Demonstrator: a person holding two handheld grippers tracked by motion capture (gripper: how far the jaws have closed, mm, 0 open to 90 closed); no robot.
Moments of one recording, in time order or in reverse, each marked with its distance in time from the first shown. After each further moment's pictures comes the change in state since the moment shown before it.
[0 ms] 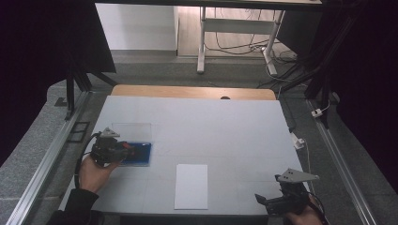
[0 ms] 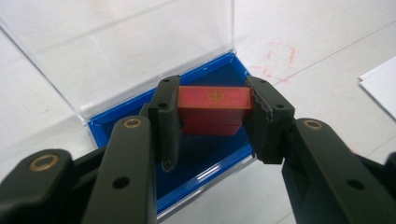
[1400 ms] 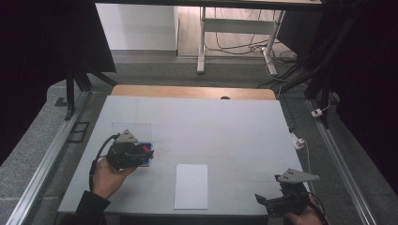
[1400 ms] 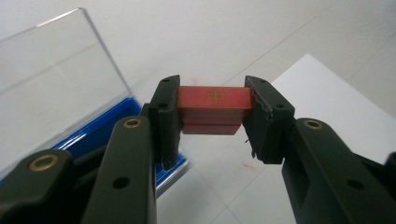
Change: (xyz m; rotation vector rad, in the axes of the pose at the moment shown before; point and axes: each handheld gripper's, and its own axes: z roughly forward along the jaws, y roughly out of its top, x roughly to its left) left arm -0.062 0.022 -0.008 -0.051 -0.144 0.142; right arm 0.000 0.000 0.000 -0.001 0.002 -0.001
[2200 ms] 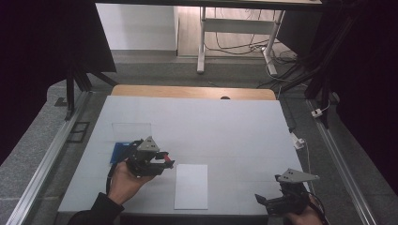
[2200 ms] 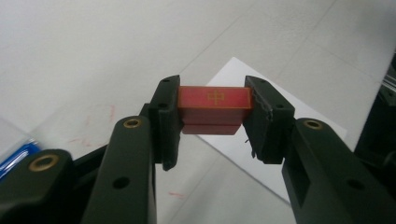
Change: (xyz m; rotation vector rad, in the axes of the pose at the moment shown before) left arm -0.051 0.018 0.019 0.025 -0.141 0.130; right arm 0.000 0.000 0.000 0.001 0.000 -0.001
